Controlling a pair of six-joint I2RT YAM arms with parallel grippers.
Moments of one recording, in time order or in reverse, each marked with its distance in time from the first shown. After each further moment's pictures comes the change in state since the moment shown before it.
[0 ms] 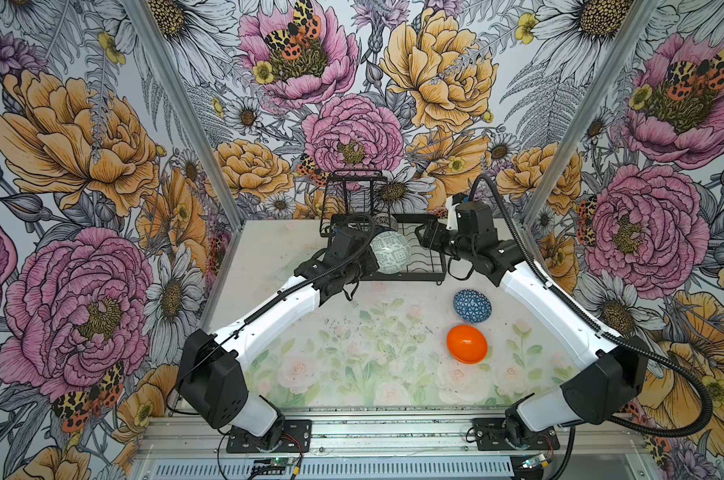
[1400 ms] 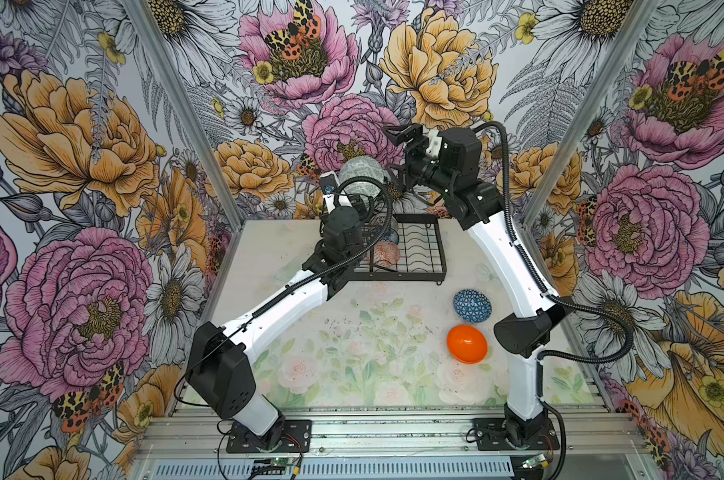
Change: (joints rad) left arm -0.024 0.064 0.076 0.772 -0.723 0.708; right arm 0.089 0.549 1.035 0.008 -0.169 0.809
